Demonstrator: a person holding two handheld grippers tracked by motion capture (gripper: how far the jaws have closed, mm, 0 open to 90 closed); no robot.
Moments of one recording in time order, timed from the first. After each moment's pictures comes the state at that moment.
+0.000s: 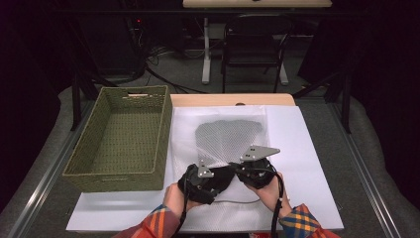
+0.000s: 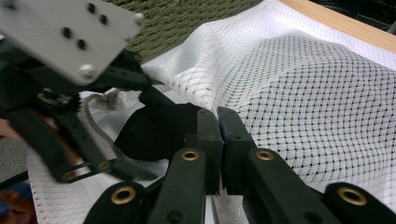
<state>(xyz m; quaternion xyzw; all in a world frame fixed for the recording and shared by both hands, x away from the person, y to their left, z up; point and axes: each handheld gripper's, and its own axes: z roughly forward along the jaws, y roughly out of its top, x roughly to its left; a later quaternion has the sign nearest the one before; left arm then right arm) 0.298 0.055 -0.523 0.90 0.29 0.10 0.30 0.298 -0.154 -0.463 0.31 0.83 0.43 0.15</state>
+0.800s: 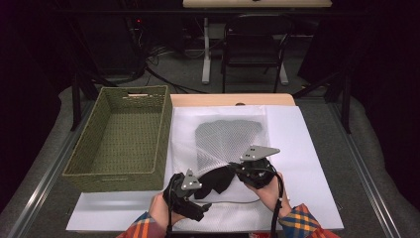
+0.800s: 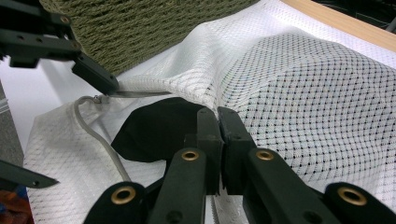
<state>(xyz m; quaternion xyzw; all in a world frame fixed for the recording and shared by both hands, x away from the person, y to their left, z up) 0.260 0.087 -0.495 0.90 0.28 0.10 0.33 0.298 -0.154 -0.463 0.32 0.83 0.43 0.15</state>
